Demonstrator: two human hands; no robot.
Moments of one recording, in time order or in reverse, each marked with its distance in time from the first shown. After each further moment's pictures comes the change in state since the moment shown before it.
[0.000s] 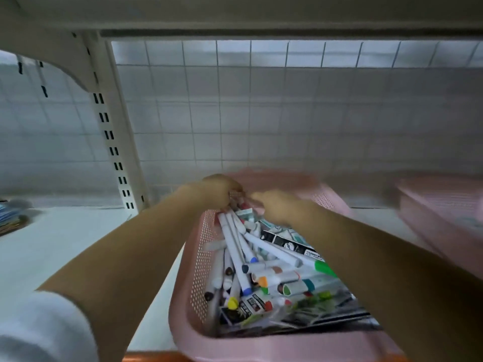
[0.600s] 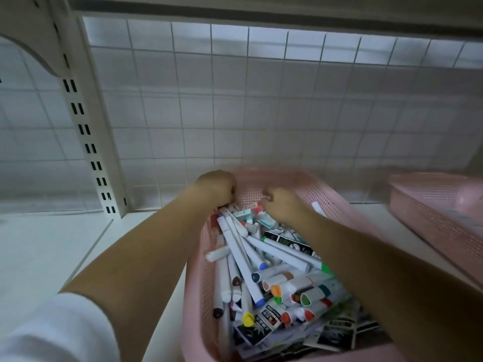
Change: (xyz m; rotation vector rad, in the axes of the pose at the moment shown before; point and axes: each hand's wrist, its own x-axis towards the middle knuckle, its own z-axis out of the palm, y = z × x) left_hand 0.043 -0.013 0.019 0.063 0.036 0.009; right_hand 0.016 0.018 0.023 0.277 0.238 0.282
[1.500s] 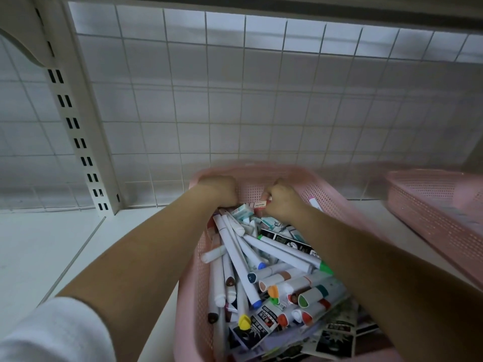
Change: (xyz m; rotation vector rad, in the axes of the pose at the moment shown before) left_hand -0.005 0.022 -0.003 0.007 -0.153 -0.032; right_hand 0.009 0.008 0.006 -0.030 0.013 0.028
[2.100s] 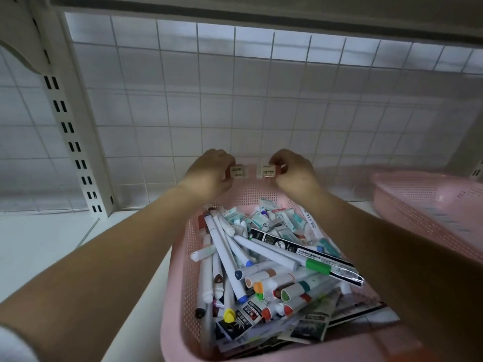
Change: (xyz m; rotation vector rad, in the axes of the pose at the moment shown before) left_hand -0.022 -0.009 -0.012 -0.200 0.630 0.224; right_hand -0.023 -0.002 -0.062 0.284 0.309 -0.022
